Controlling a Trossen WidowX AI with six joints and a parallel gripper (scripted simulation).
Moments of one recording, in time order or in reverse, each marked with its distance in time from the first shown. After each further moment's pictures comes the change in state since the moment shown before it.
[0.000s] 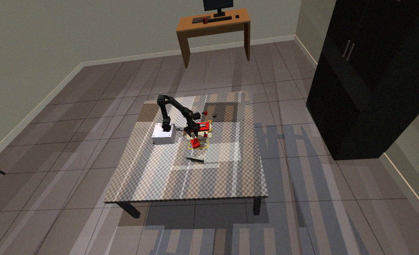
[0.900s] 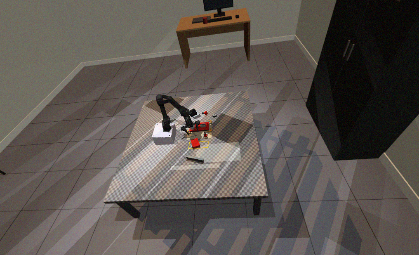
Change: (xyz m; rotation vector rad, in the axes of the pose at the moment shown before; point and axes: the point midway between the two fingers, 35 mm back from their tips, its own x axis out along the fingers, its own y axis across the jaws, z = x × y) arm -0.028 0.009 0.007 -1.007 0.227 -0.269
